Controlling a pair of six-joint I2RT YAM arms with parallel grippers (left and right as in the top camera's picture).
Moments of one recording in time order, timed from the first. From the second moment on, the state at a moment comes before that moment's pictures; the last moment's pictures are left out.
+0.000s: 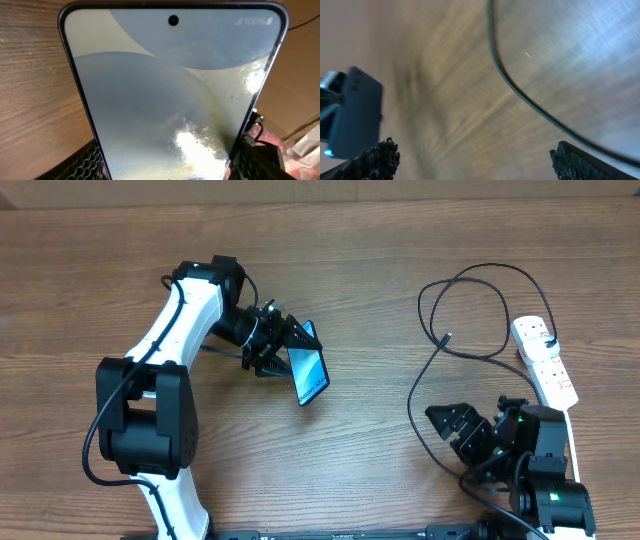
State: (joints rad) left arm -0.15 2.02 1.54 -1.30 0.92 -0.34; right arm -0.08 0.61 0.44 -0.76 -0.53 0.78
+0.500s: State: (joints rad) left arm -0.15 2.02 1.54 -1.28 0.95 -0.49; right arm 0.17 0.68 0.43 -0.18 -0.52 0.69
